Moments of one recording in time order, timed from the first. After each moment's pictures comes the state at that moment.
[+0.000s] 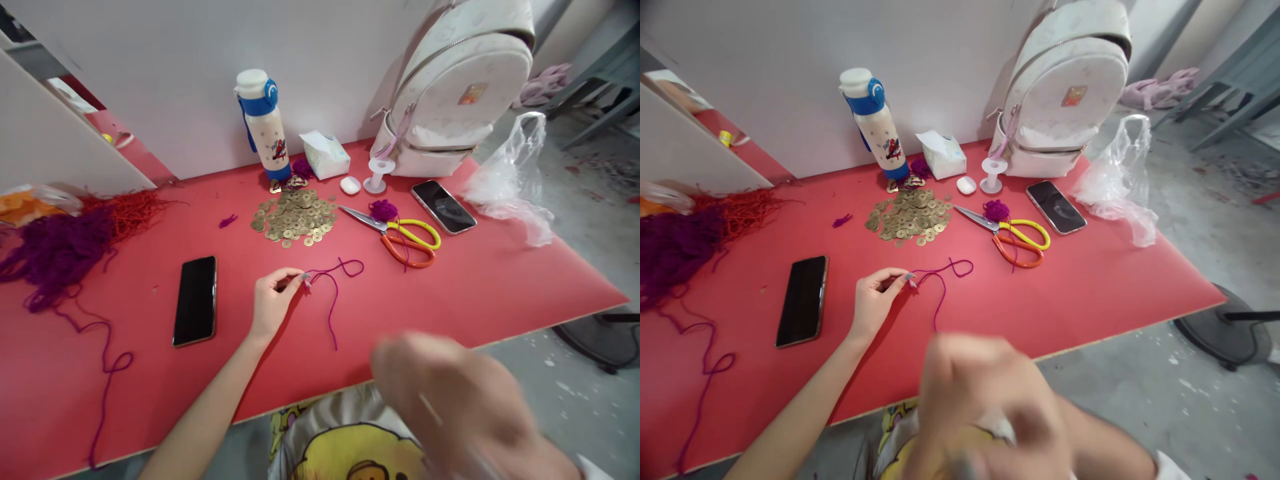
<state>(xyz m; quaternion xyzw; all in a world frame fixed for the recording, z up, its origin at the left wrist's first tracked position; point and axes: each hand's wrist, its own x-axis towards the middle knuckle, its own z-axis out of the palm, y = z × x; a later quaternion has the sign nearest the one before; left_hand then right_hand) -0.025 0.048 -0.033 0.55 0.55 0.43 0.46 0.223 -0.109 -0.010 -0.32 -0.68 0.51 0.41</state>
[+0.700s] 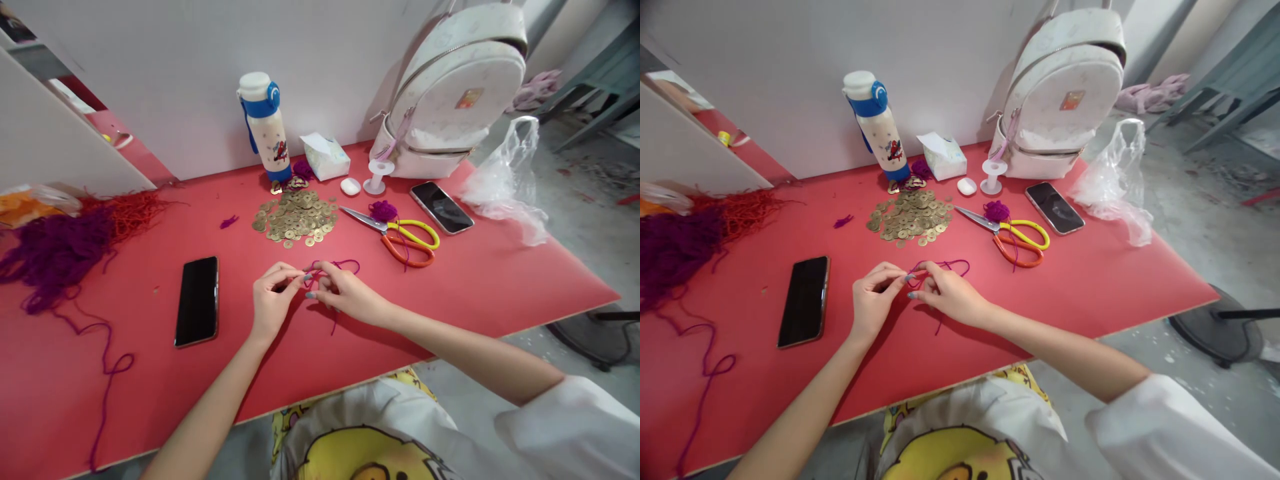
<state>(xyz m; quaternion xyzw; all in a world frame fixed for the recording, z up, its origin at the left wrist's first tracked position) -0.030 0.050 -0.034 0.61 0.51 0.48 0.38 0.149 0.053 -0.029 -0.42 -0.65 0.56 0.28</state>
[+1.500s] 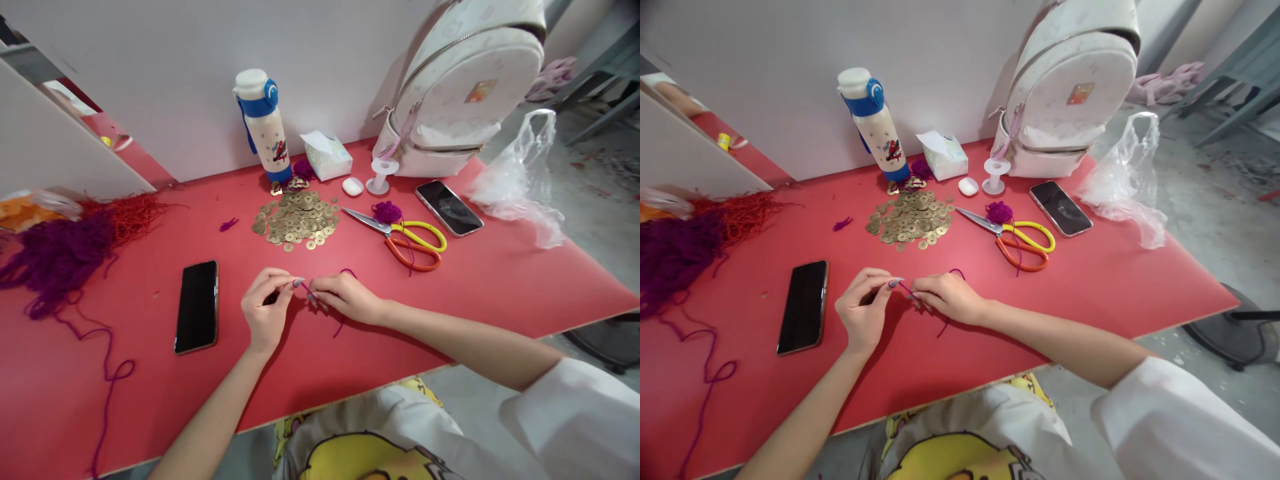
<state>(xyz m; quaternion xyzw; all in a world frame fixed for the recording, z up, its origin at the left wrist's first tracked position) -0.032 0.042 -0.030 0.63 0.53 0.52 0.24 0.154 0.066 -0.038 -0.30 -0.77 0.51 0.26</state>
